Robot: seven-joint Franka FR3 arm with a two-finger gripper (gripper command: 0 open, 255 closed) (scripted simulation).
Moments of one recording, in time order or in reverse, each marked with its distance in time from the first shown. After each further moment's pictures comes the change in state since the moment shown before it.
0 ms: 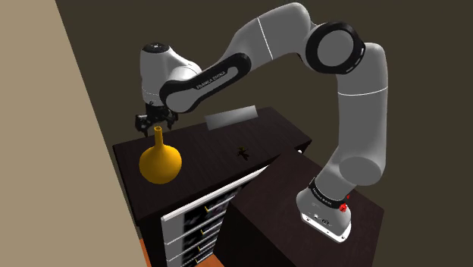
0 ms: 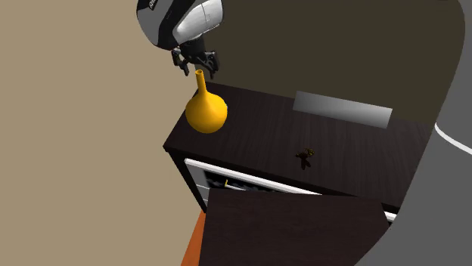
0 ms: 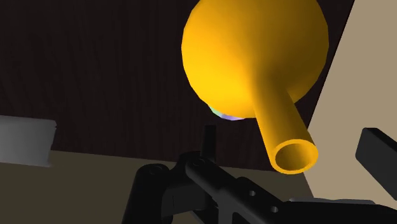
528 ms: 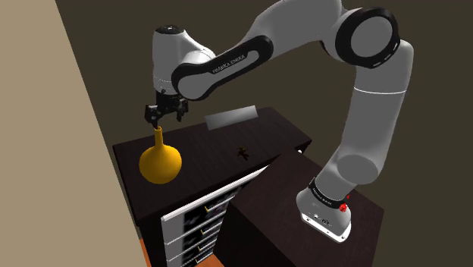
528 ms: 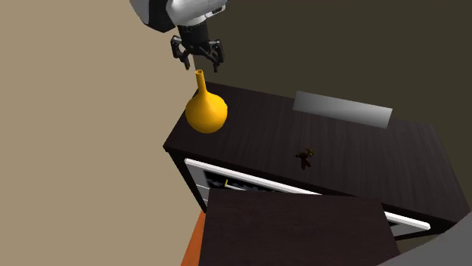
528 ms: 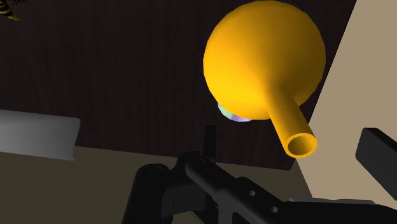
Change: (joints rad) arm -0.074 -0.190 0.055 -0.146 0.093 -0.033 -0.082
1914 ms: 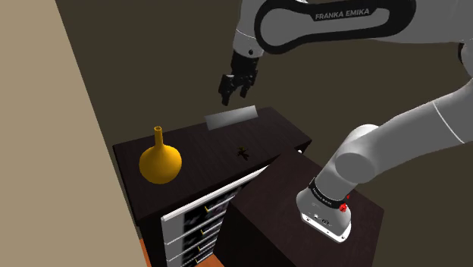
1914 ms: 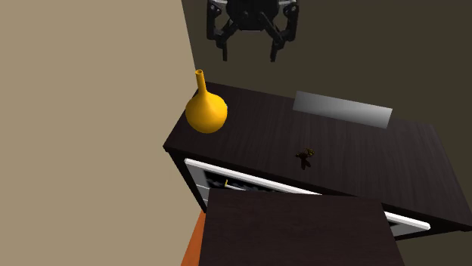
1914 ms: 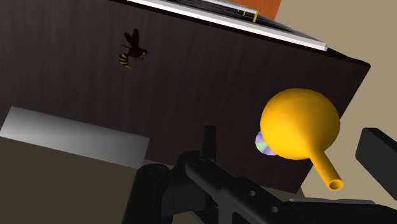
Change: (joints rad) arm -0.073 -0.833 -0.140 -0.481 0.448 -0.318 -0.589
